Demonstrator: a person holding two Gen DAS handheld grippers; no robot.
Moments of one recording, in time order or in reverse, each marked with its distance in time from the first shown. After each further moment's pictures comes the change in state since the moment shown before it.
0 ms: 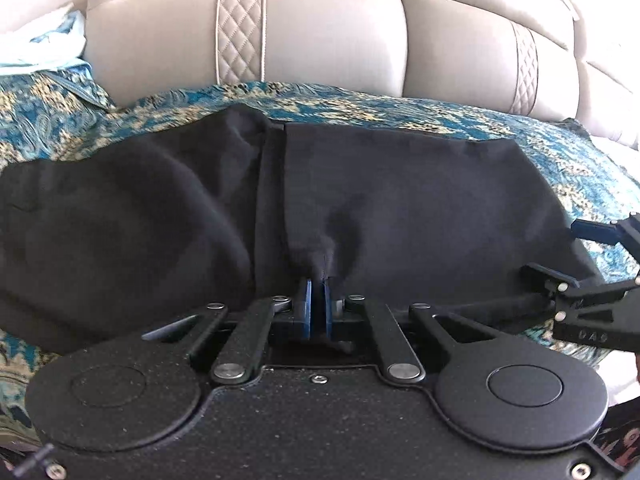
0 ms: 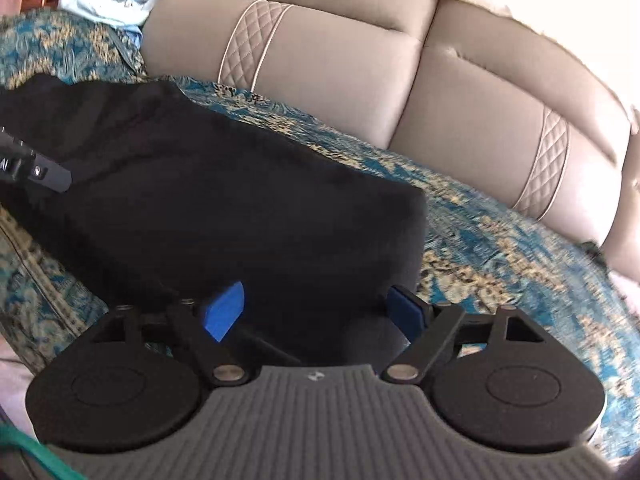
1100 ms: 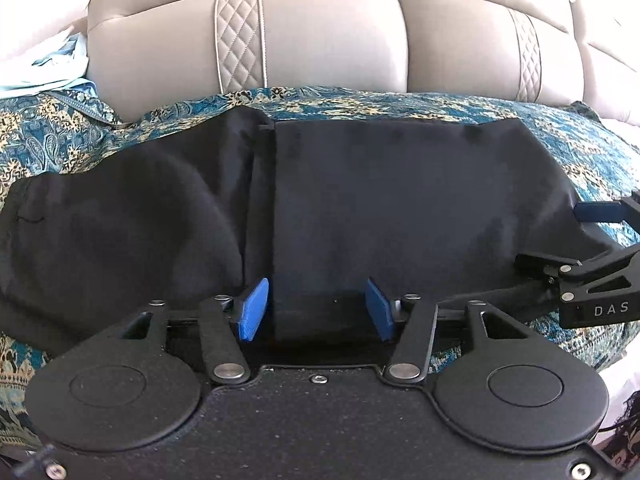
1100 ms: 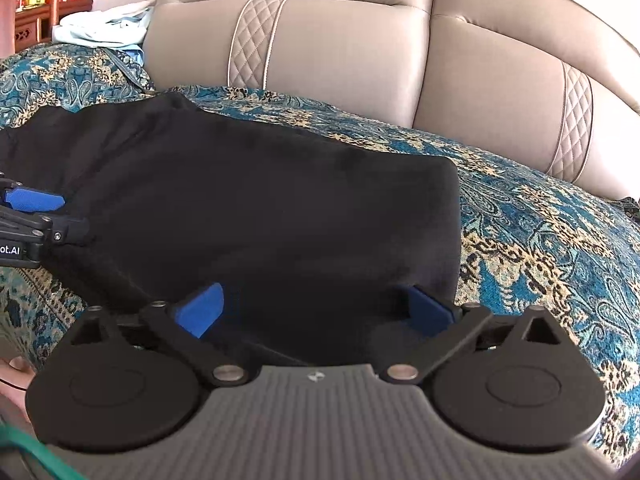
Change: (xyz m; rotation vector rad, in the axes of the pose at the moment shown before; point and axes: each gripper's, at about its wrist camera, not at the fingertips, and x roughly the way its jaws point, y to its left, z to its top) left arm 0.011 -0.010 -0.012 0.050 -0.028 0.051; right arm 0.020 -0.002 0.006 0.109 0.030 0.102
